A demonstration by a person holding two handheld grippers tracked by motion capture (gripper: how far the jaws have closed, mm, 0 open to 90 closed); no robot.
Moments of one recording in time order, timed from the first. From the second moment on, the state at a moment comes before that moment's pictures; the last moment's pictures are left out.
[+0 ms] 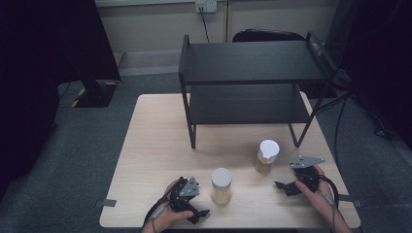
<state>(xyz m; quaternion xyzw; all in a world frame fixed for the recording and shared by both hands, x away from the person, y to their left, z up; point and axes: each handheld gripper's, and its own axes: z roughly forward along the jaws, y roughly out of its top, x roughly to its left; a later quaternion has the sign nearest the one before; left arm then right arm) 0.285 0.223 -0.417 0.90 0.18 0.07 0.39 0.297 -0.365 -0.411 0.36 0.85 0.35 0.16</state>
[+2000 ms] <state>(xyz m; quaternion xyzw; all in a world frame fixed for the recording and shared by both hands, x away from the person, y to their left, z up) 0.298 0.211 -0.391 0.86 0.21 0.03 0.46 0.297 -0.365 -0.411 0.36 0.85 0.35 0.16</state>
